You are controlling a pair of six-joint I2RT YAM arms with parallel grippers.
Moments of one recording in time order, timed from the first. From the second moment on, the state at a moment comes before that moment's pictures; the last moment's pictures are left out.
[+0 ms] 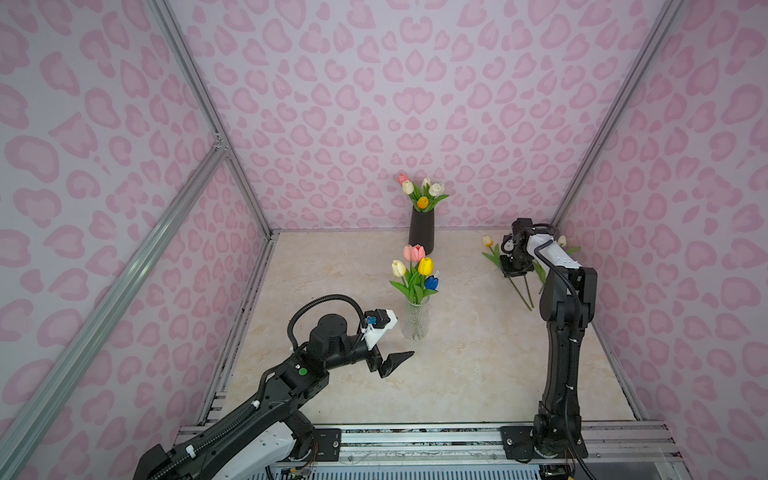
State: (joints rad) left arm -0.71 0.83 0.51 0.03 0.46 0.11; right arm -0.07 2.42 2.06 -1.01 0.02 -0.10
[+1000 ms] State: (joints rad) left arm -0.63 0.66 0.40 0.28 -0.07 0.10; right arm 0.11 1.44 1.11 -0.44 -0.06 0.15
